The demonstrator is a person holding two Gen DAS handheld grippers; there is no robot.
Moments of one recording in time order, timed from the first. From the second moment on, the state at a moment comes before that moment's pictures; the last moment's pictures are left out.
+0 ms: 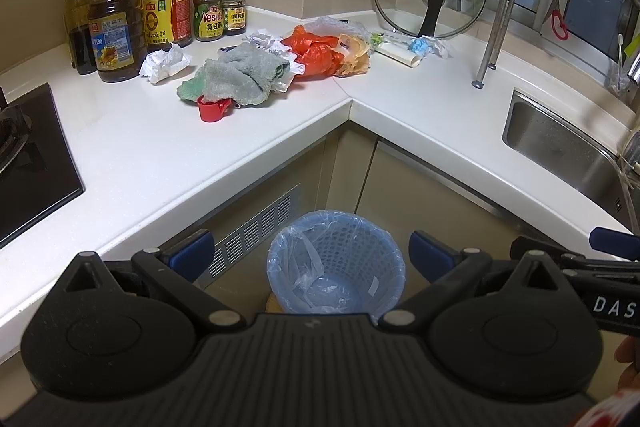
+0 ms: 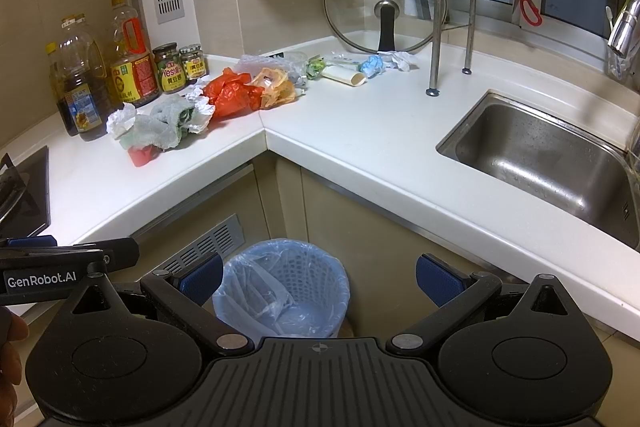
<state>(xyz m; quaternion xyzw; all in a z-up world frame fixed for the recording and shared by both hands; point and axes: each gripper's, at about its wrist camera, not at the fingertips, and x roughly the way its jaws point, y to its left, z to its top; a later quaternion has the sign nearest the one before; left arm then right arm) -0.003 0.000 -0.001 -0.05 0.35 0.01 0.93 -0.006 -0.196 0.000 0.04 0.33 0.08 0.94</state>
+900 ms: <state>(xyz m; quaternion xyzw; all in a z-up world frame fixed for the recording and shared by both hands) -0.001 0.002 -0.001 -0.05 0.35 0.00 0.93 -0.003 -0.194 -0.001 0.04 0.33 0.08 0.94</state>
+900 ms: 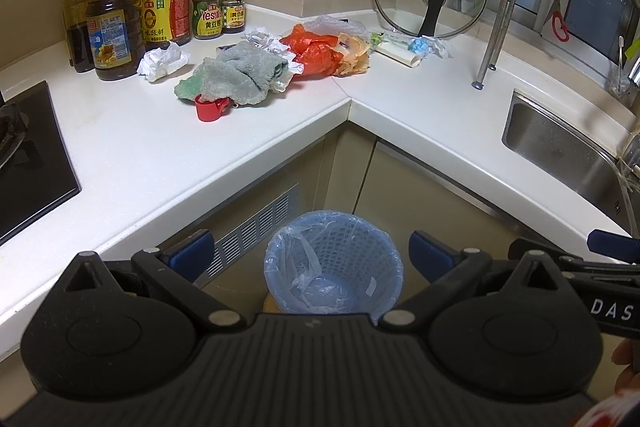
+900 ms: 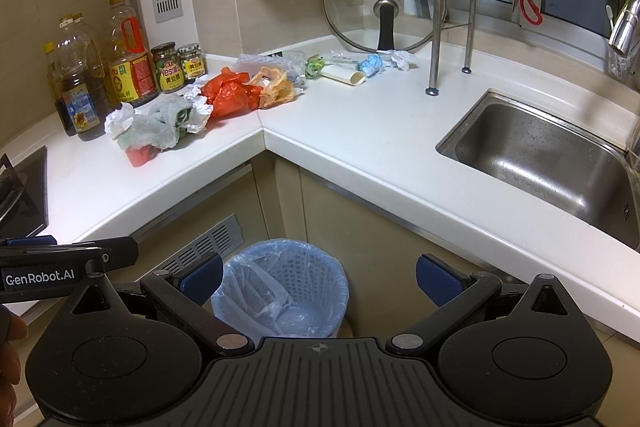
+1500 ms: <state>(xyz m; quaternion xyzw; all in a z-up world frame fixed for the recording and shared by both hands) 0.024 0.024 0.005 -0.06 0.34 -0.02 0.94 0.014 -0.193 0.001 0.05 0.33 0.06 0.94</state>
